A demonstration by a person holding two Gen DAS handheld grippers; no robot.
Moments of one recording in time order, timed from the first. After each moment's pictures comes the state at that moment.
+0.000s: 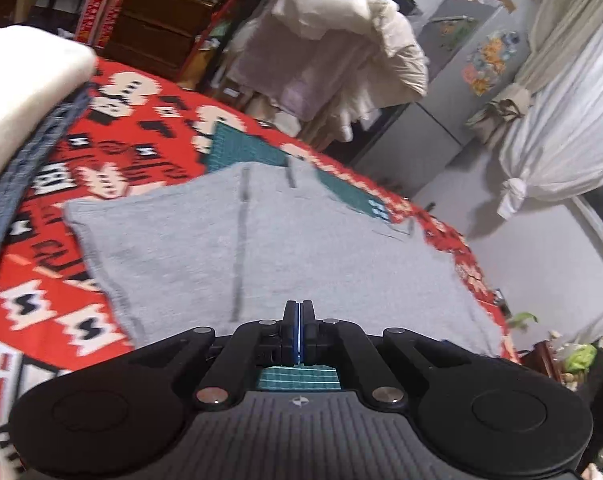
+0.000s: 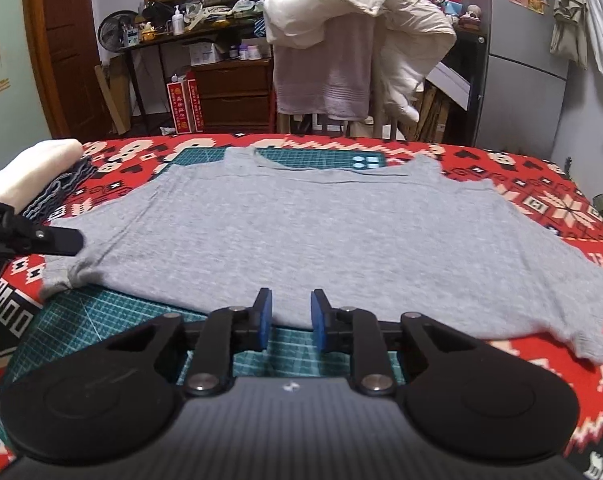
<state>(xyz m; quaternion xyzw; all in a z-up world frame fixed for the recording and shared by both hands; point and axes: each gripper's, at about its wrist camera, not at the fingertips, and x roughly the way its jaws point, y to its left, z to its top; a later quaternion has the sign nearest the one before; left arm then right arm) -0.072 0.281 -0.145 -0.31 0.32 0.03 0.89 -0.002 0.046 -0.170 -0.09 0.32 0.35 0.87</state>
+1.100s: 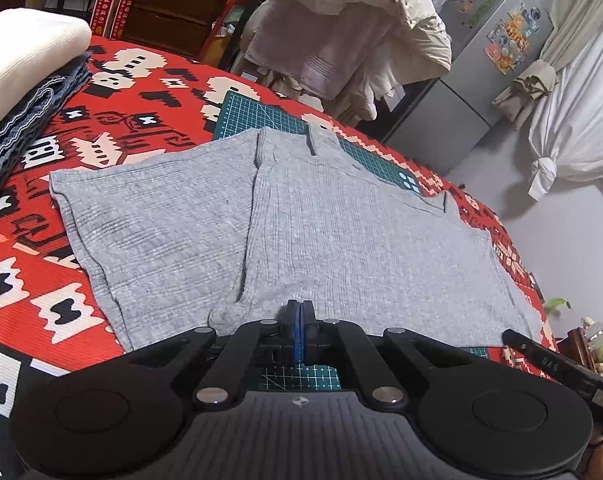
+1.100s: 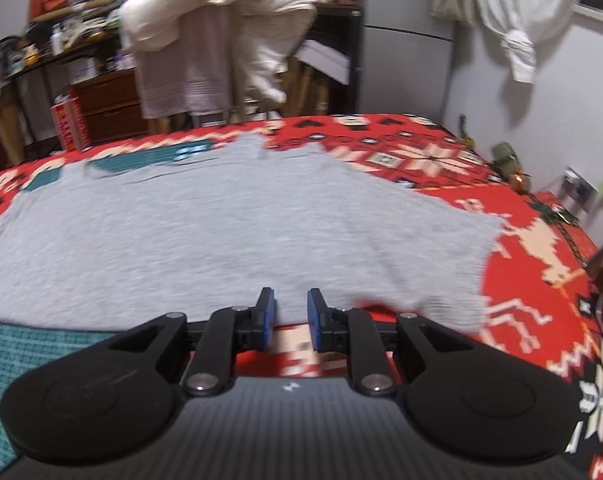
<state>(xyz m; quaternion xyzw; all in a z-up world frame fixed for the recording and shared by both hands) -0.057 0.269 -0.170 -0.29 0.35 0.06 0.89 0.062 -0.051 -0.187 -0.06 0.35 0.18 0.92</state>
